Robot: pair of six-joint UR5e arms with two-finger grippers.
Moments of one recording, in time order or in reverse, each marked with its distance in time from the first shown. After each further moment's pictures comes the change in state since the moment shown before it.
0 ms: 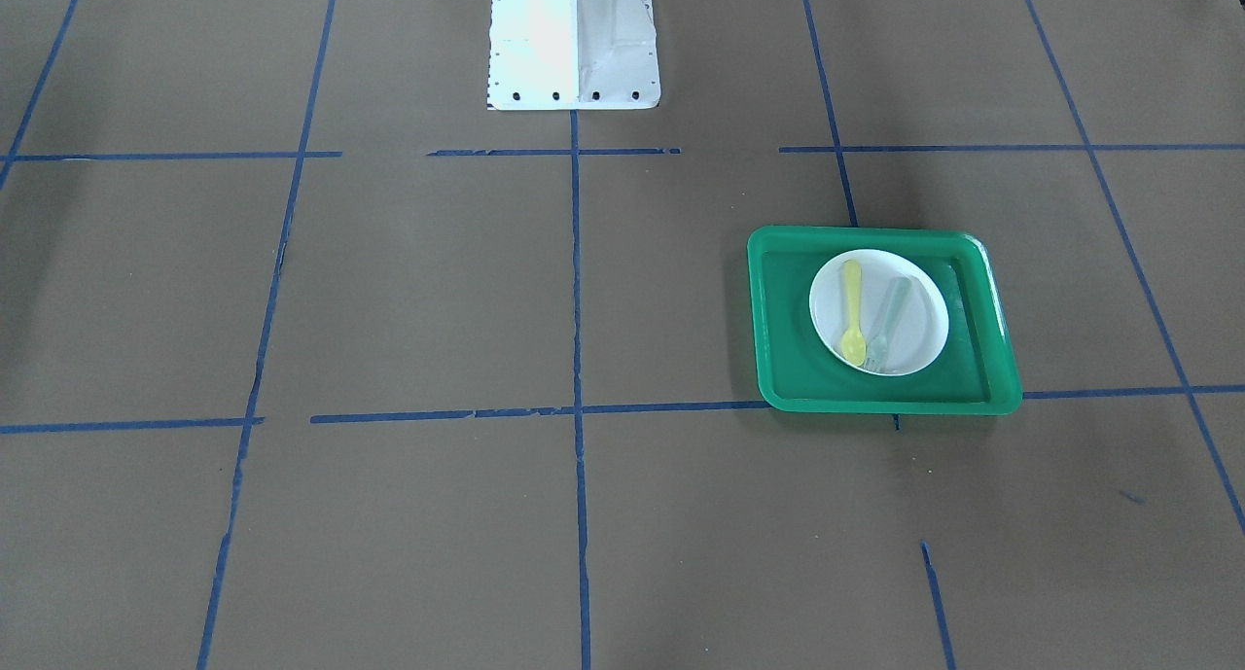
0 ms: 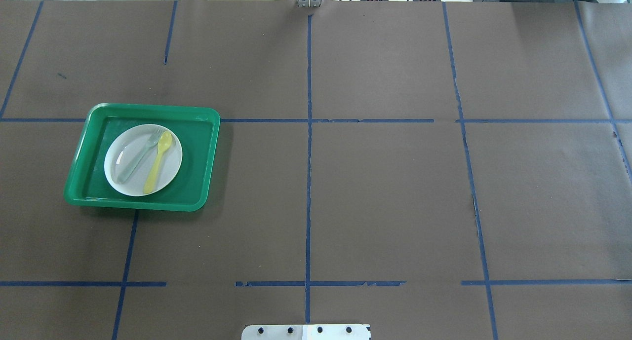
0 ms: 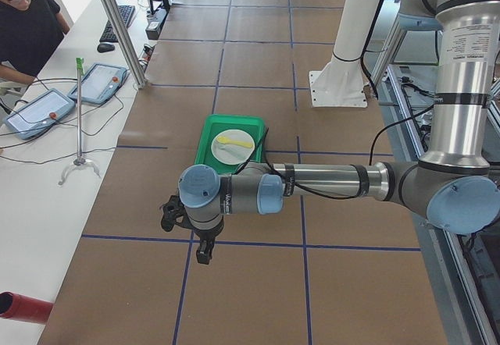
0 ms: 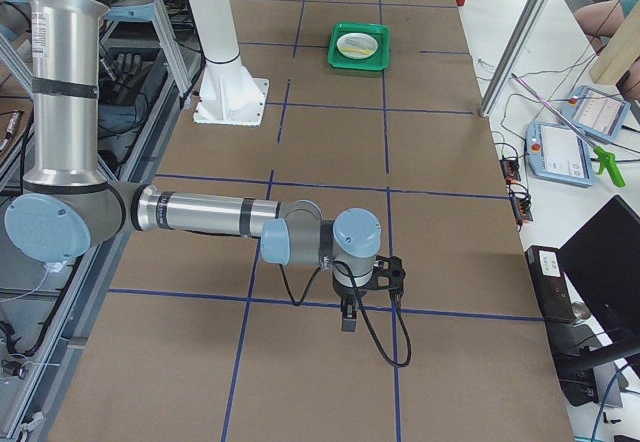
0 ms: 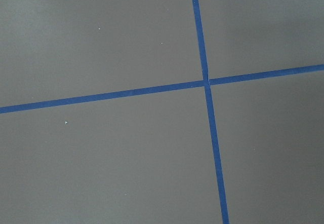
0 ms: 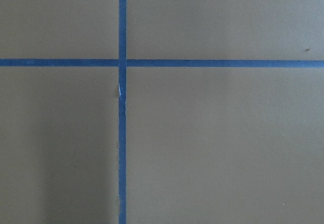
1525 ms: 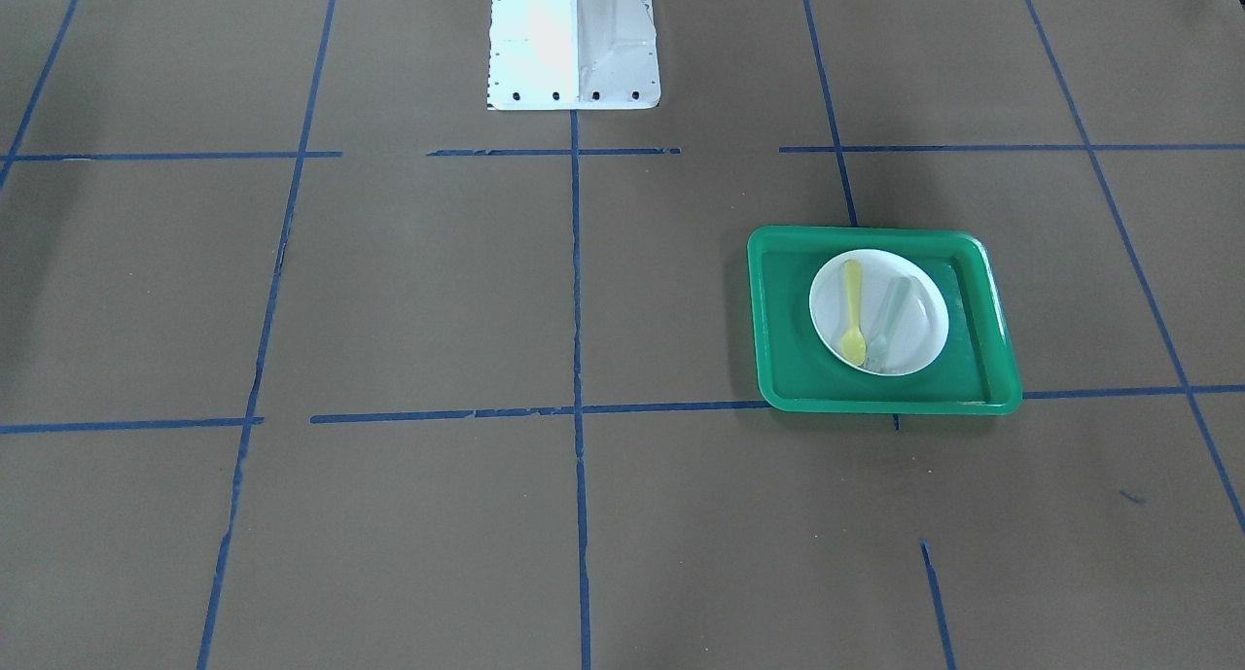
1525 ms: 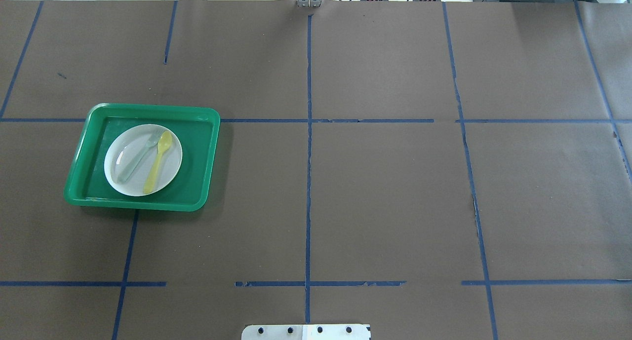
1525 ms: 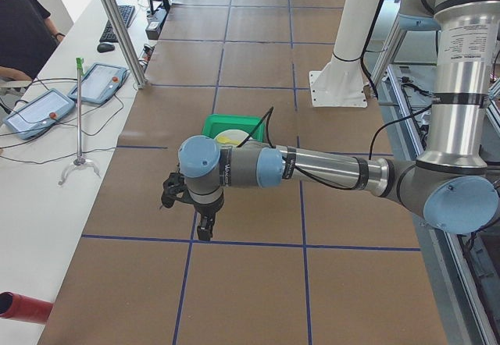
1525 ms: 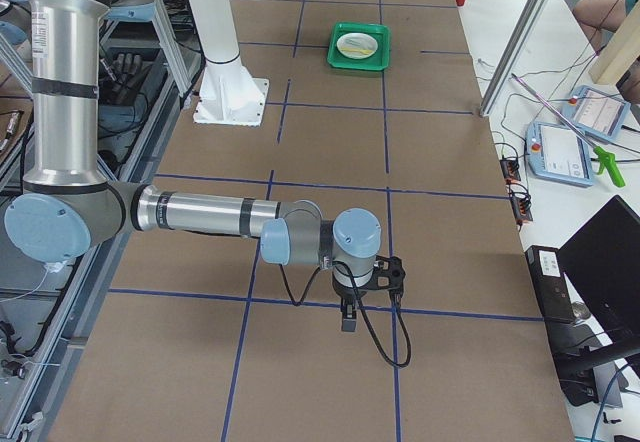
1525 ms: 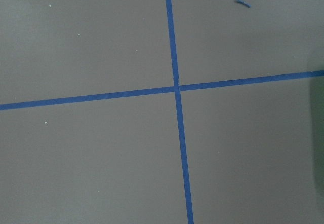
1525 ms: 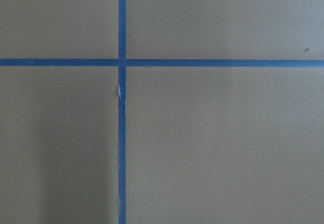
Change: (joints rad) left arm 0.073 0.009 -0.149 -0.025 -0.017 -0.105; right arm 0.000 -0.001 0.000 0.000 -0.001 0.000
